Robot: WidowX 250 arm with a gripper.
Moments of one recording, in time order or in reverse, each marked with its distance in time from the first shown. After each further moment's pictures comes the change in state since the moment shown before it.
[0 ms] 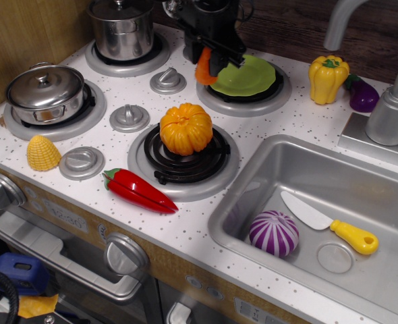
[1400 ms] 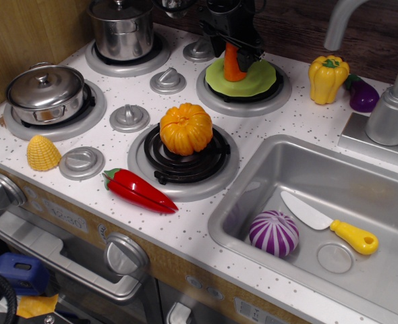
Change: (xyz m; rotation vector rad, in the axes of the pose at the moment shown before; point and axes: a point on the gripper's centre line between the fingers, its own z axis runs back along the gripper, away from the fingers) arm 0.031 -0.007 -0.023 -0.130 -0.141 -0.005
